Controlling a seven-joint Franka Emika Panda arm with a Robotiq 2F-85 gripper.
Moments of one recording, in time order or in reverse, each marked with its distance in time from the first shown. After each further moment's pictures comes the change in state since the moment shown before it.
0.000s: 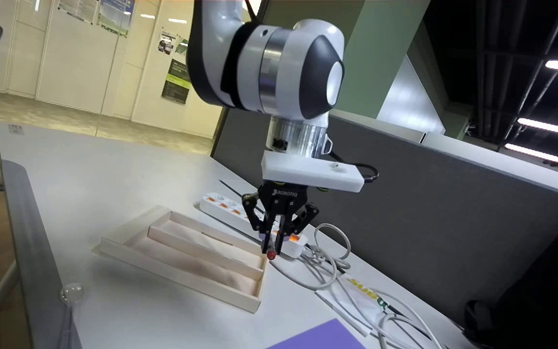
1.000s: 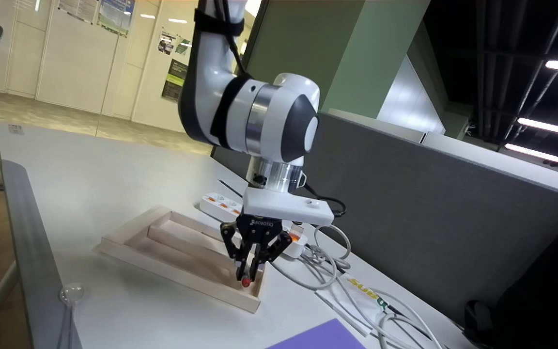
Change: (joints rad) arm 0.028 0.204 0.016 0.109 -0.034 -0.022 0.001
